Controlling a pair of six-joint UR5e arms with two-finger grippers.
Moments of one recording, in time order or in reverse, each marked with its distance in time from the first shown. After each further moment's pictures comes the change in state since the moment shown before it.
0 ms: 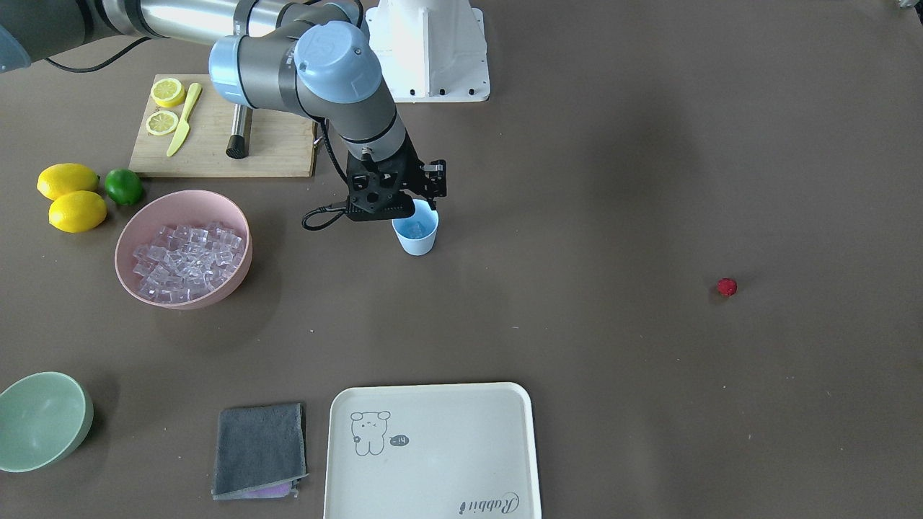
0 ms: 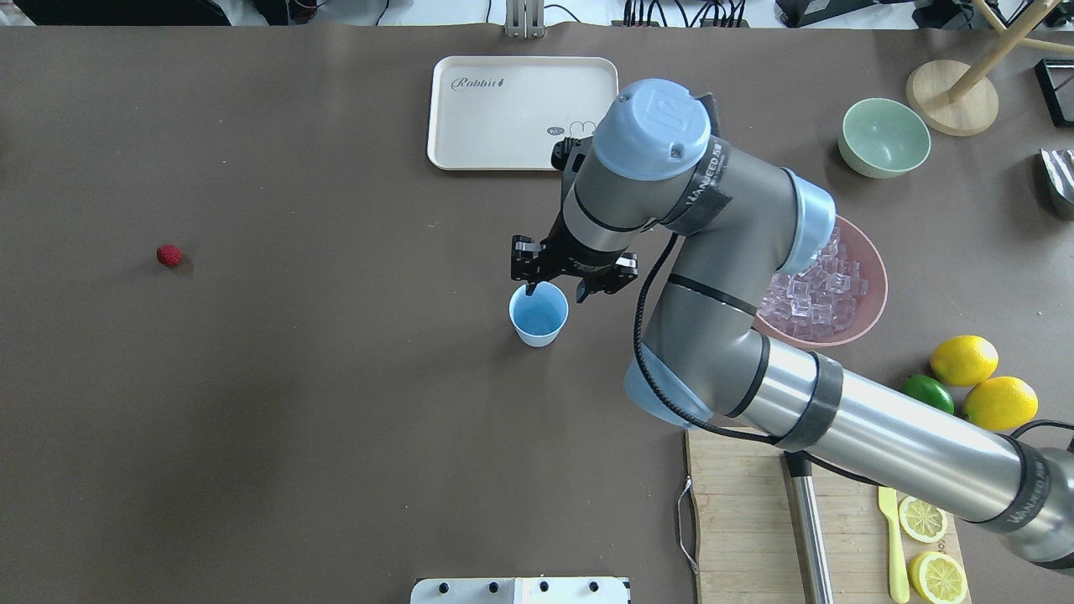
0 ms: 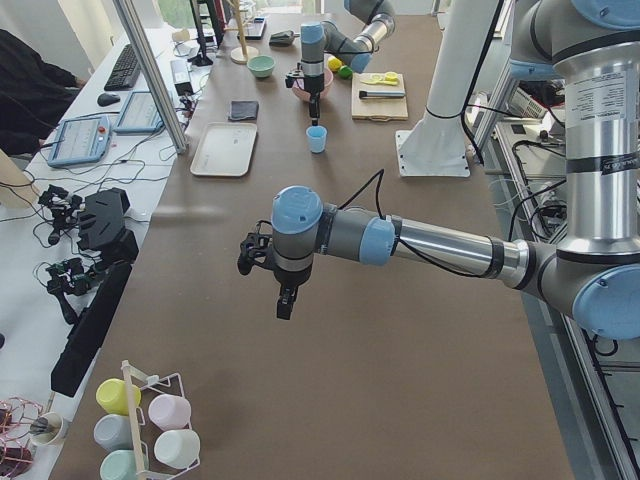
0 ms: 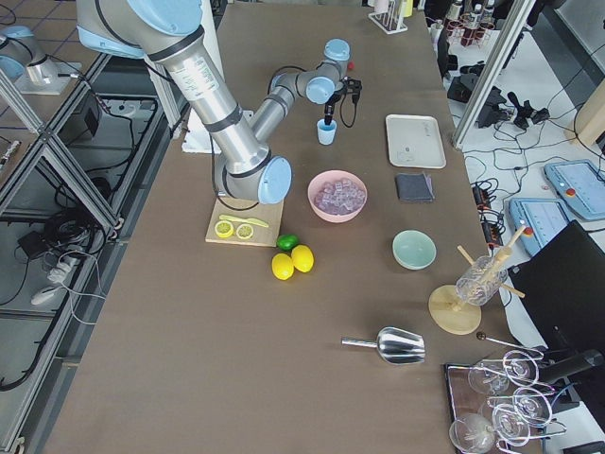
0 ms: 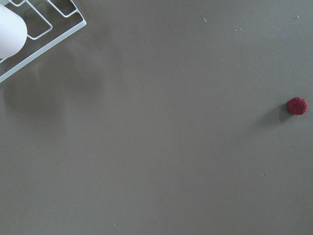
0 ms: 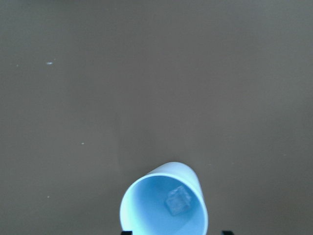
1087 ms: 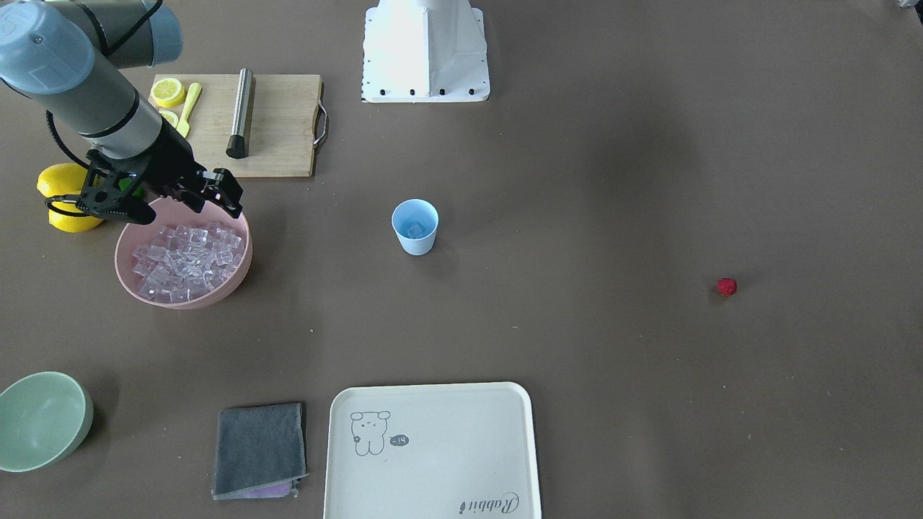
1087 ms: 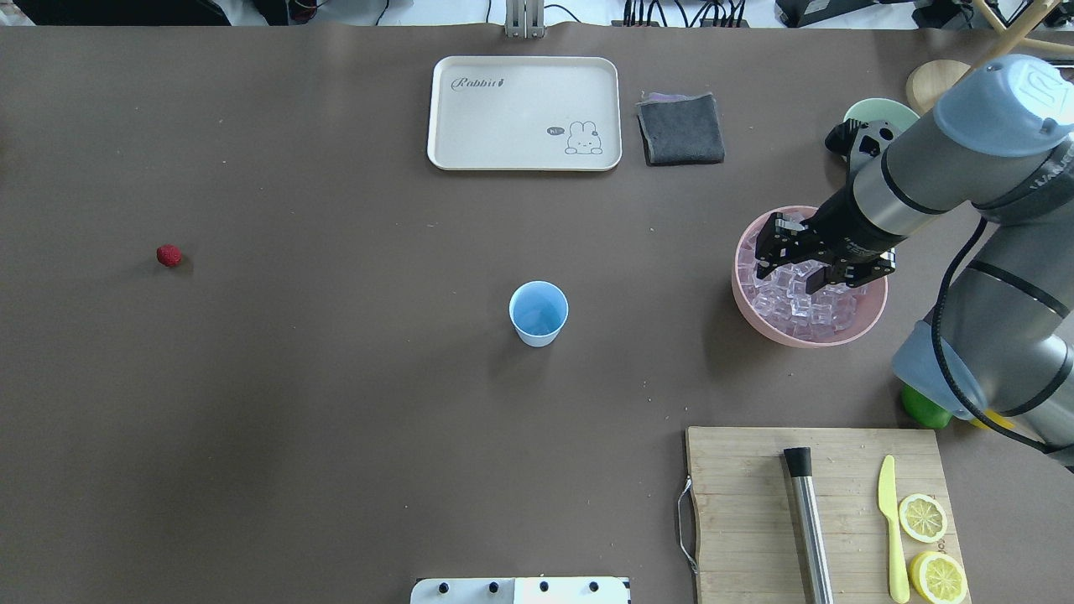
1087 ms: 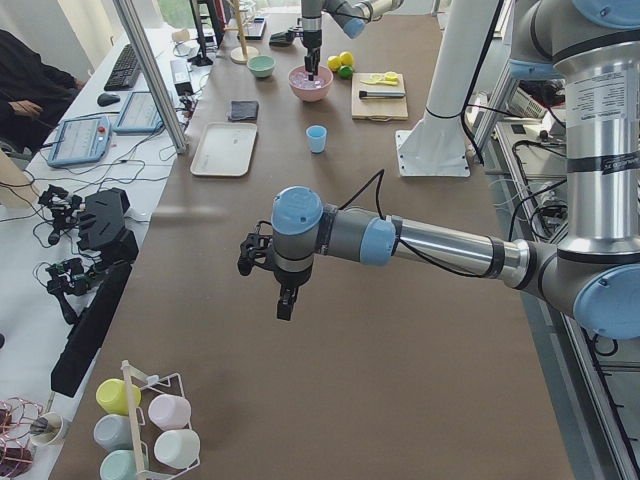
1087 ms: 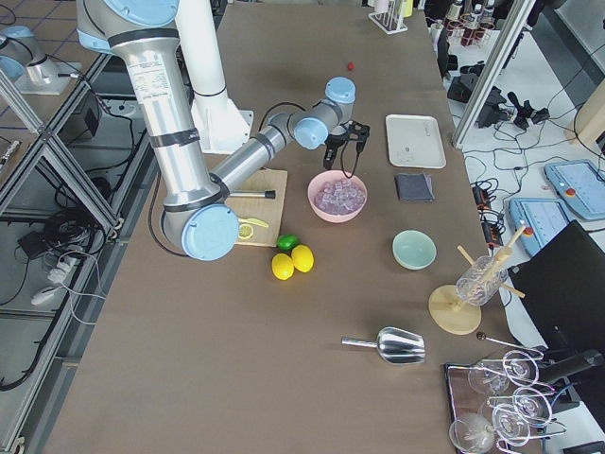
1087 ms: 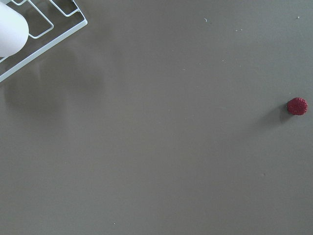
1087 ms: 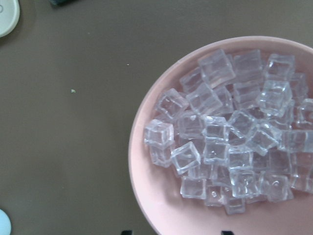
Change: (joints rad) left arm -0.011 0.002 0.000 0.000 -0.001 0.000; right arm 0.223 -0.468 0.265 0.013 0.107 -0.059
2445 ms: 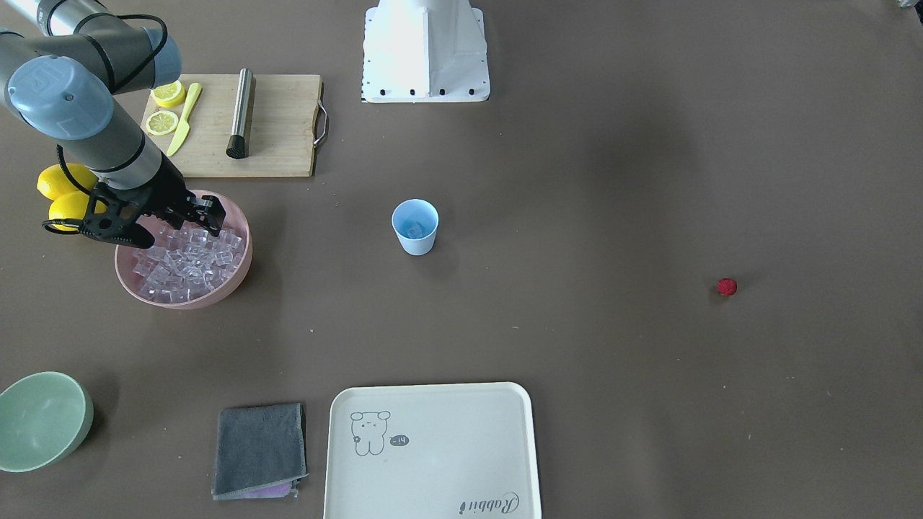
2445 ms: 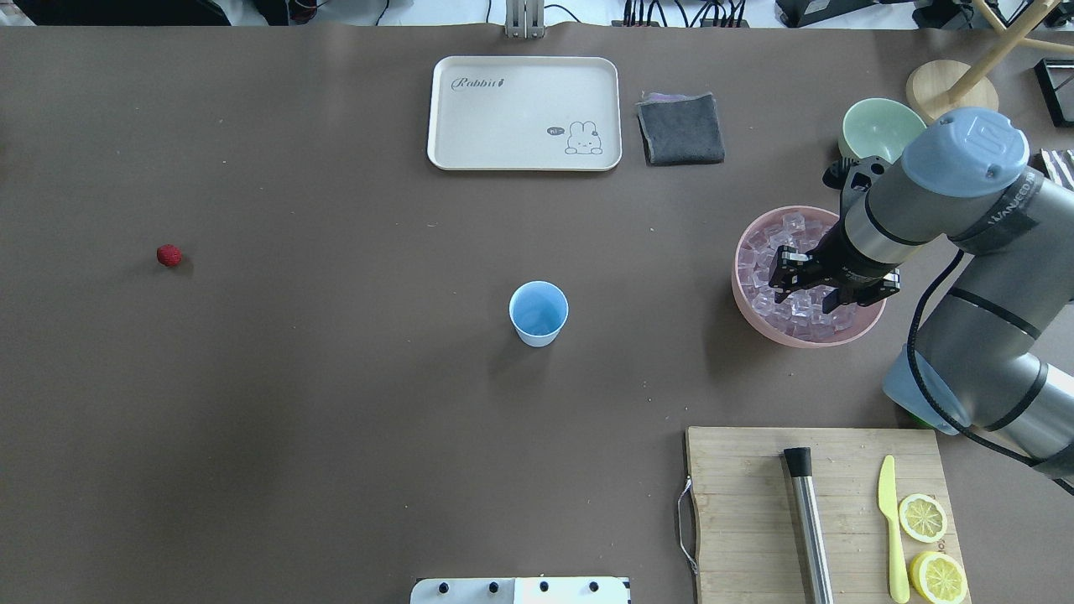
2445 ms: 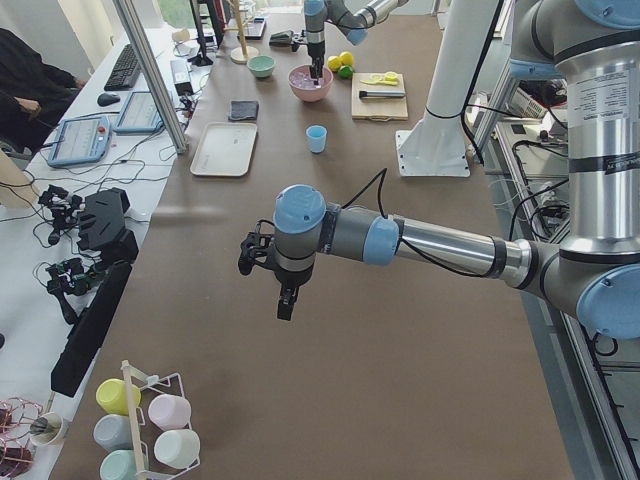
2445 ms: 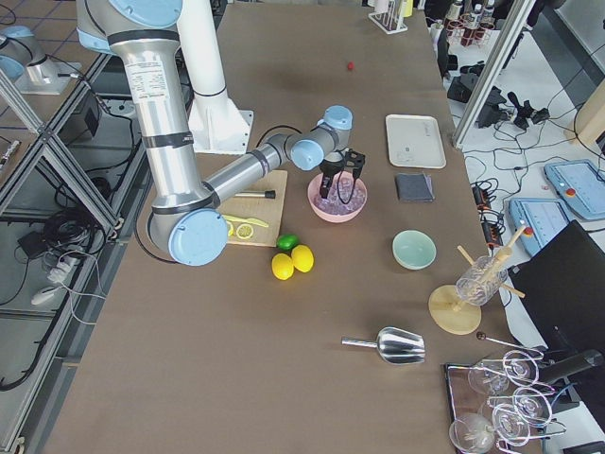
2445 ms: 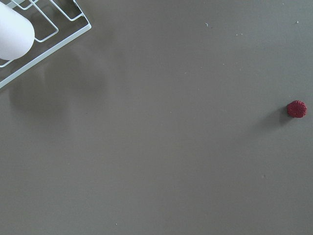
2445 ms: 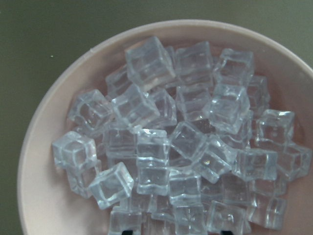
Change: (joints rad) left arm -0.005 0.005 -0.008 -0.002 0.002 0.000; right arm -0.048 -0.022 -0.084 0.003 -0.072 -0.052
